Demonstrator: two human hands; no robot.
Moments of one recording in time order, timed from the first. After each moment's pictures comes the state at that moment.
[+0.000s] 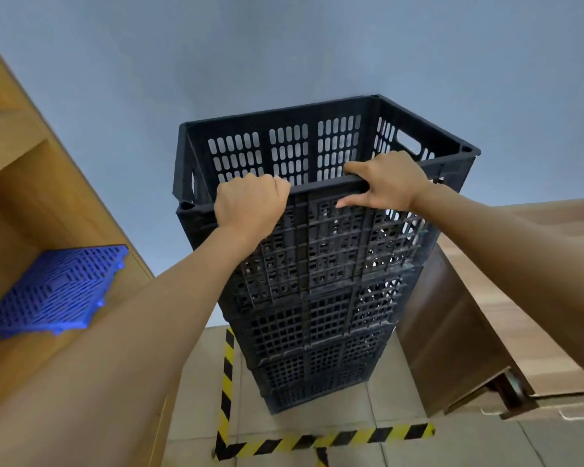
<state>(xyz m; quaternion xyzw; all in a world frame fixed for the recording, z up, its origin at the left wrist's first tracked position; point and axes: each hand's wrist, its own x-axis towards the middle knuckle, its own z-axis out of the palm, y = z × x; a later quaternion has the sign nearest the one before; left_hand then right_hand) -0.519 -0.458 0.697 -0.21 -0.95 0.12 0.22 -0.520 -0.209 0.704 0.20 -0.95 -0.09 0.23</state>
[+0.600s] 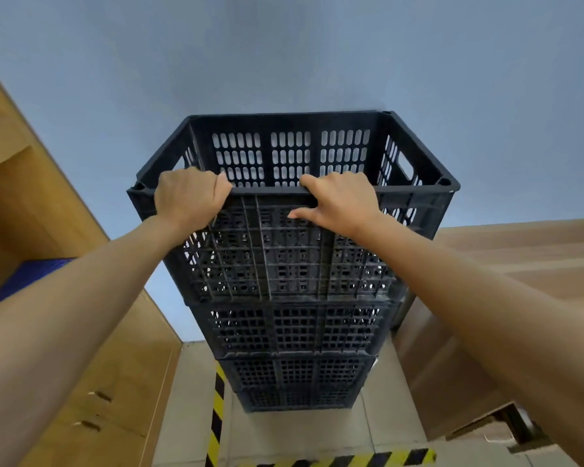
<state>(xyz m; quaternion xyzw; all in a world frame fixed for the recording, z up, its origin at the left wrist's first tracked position) -0.614 -0.532 0.696 -0.19 -0.94 -0.01 0.29 -0.562 -0.283 0.690 0.14 -0.96 -0.07 0.24</state>
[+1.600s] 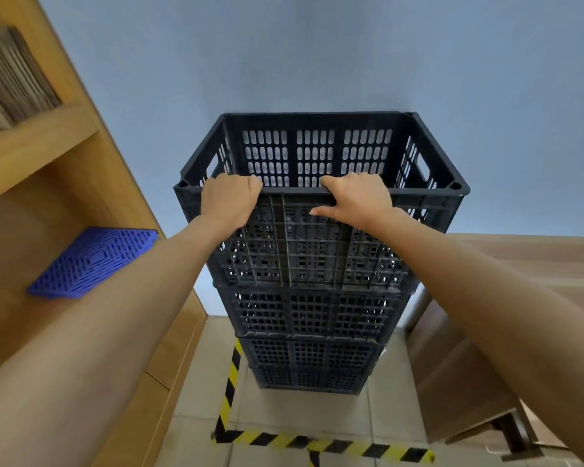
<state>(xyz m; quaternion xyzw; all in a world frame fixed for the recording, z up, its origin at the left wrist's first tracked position) -0.558 -0.502 0.702 -0.16 -0.96 0.19 0.16 -0.545 -0.260 0.700 0.17 -0.96 -0.06 0.19</state>
